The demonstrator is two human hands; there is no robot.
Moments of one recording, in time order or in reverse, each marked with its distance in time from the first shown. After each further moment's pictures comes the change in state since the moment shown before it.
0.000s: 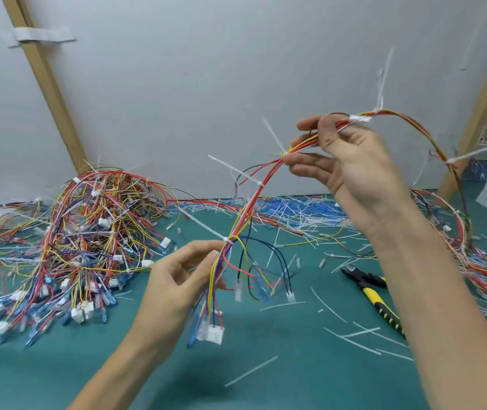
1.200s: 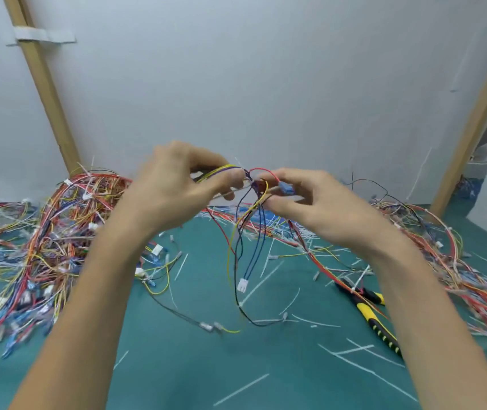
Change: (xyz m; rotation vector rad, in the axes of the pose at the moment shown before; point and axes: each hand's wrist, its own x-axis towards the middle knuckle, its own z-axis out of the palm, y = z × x) left_hand 0.101 0.102 0.006 0.924 -0.144 0.336; right_hand -0.003 0.014 -0.005 -0.798 -0.394 0.069
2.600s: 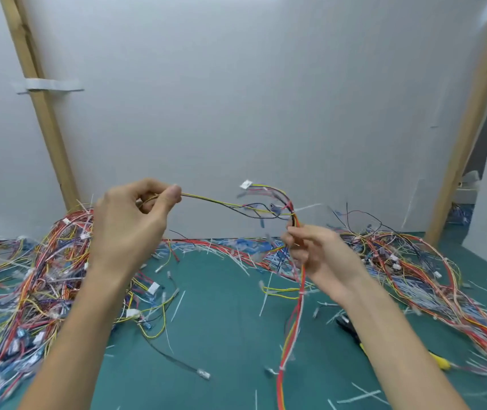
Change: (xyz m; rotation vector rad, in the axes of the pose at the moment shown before) left_hand -0.004 -0.033 -0.002 -0.127 0.528 -0.244; right_hand 0.012 0.043 0.011 0.913 0.190 0.333
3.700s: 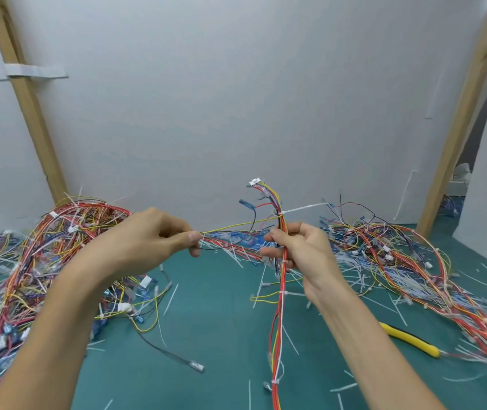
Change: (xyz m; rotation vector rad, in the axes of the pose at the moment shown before) left_hand 0.003 -0.003 -0.005 0.289 -0.880 -0.028; right_hand 0.010 0.026 0.013 -0.149 0.298 -0.104
